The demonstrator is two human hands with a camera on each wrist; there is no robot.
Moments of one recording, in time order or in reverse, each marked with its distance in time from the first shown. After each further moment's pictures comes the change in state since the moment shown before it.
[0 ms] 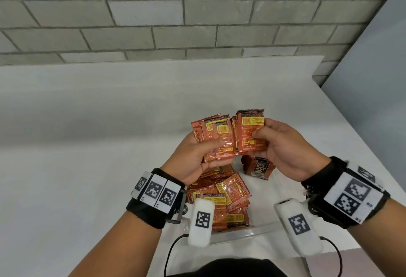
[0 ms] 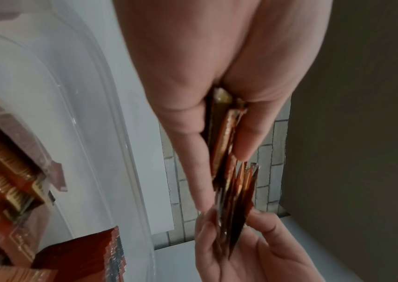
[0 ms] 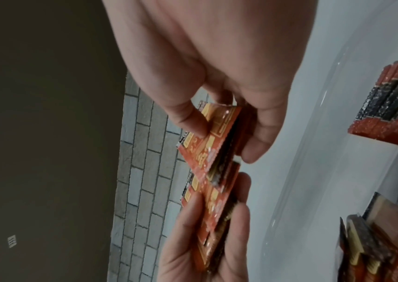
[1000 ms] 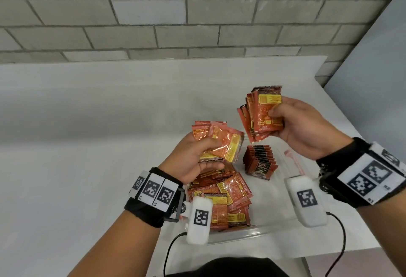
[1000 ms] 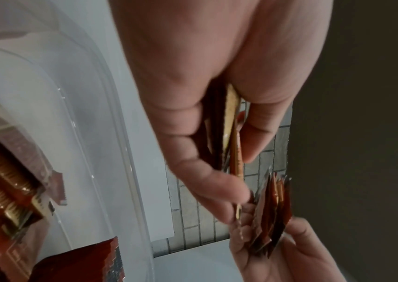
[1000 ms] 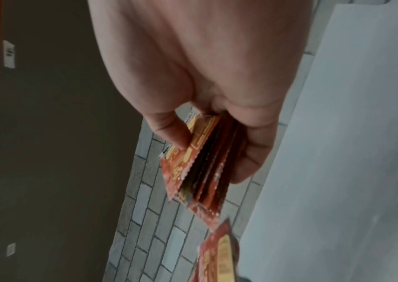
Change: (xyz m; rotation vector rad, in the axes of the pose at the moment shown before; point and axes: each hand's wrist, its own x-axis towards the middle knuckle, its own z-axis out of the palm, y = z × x) left_hand -0.004 0.003 -0.004 0.071 0.009 -0.004; right_hand 0.004 -0.039 -0.014 -0.022 -0.062 -0.099
